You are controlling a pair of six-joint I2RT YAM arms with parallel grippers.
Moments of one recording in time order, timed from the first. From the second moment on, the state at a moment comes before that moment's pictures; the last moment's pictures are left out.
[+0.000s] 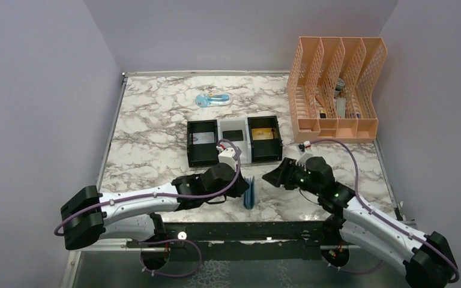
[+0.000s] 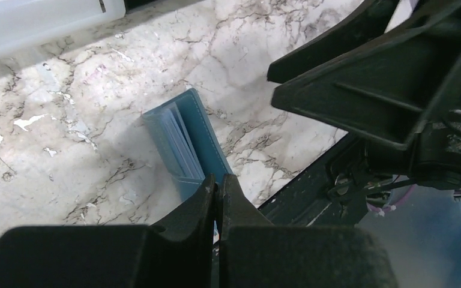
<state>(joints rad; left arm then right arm) -1.16 1.12 0.61 -0.07 -0.21 -0.83 0.66 0.76 0.29 -0.01 -0.16 0.83</state>
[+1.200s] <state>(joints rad) -1.16 0.77 0.36 -0.31 -0.46 -0.99 0.67 0.94 0.23 0.22 -0.49 0.84</state>
